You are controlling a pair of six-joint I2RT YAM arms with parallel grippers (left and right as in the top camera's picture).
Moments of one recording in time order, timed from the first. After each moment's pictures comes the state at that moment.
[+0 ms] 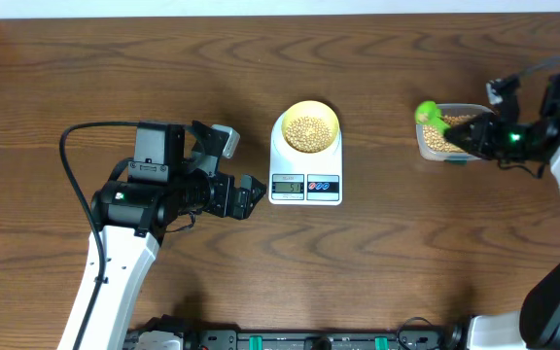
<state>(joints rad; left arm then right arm) -0.15 1.17 1.02 -0.89 0.50 0.05 -0.30 1.62 1.25 -0.88 -0.74 -0.02</state>
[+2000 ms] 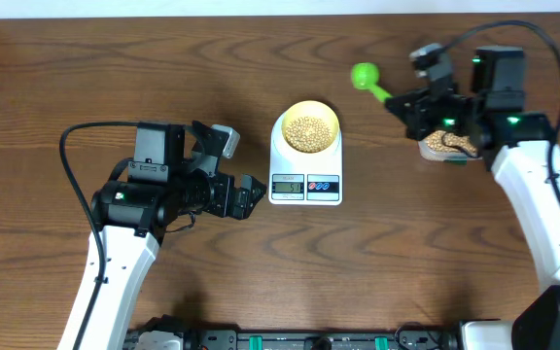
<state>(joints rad) -0.15 1.17 1.02 -0.89 0.50 0.05 0.08 1.54 1.25 -0.51 -0.65 -0.15</state>
